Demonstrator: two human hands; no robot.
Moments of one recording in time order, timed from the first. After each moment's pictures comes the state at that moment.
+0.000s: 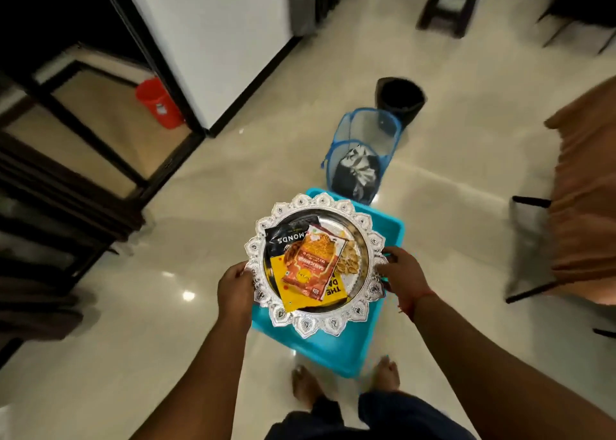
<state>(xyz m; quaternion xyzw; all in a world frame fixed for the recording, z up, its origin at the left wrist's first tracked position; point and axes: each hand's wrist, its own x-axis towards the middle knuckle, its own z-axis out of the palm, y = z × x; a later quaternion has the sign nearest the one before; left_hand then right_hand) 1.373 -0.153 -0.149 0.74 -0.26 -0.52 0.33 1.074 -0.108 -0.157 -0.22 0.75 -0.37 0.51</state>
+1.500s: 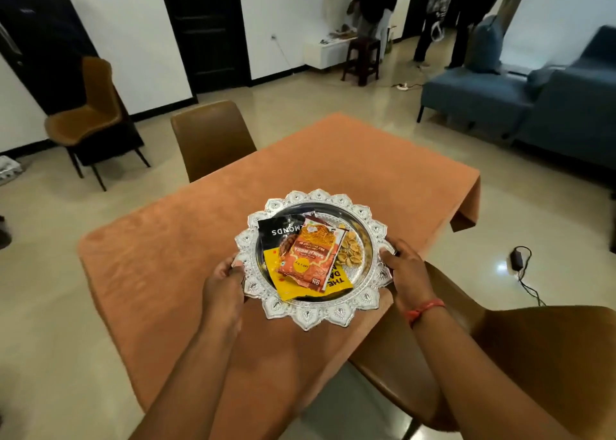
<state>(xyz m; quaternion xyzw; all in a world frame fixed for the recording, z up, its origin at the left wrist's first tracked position) 0.262 0.023 -0.001 0.29 -0.59 -0.75 0.10 0.219 0.305 0.008 0.13 0.62 -0.77 0.03</state>
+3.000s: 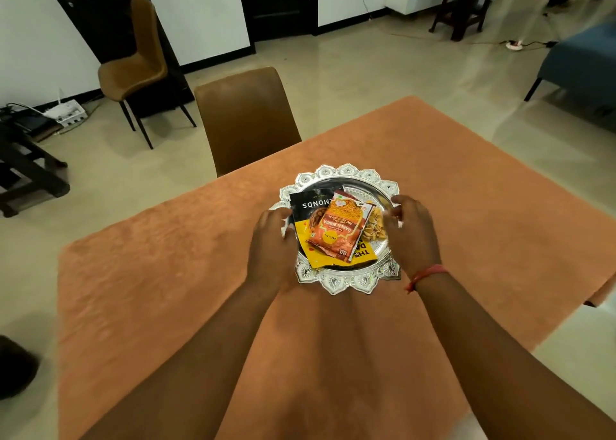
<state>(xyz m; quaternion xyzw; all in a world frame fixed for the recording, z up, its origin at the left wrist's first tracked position) -0.082 0.034 -0.042 0.19 -0.88 -0.40 0.16 -0.176 0.259 -0.050 -0.07 0.92 -0.39 -0.06</state>
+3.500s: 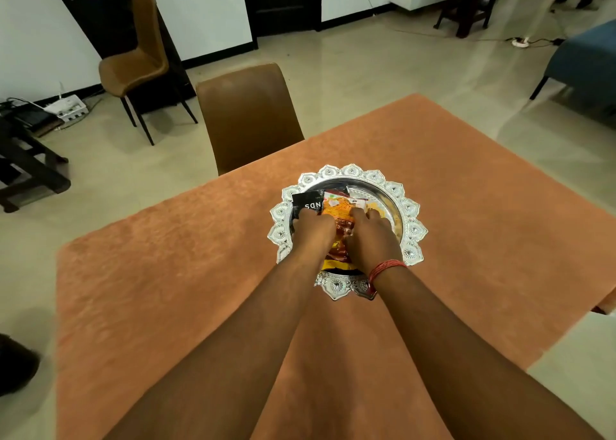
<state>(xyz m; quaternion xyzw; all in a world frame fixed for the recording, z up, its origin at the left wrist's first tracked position) -0.140 0.084 -0.020 0.39 -0.71 -0.58 -0.03 -0.165 0.195 -0.055 -0.14 0.97 -0.18 0.06</state>
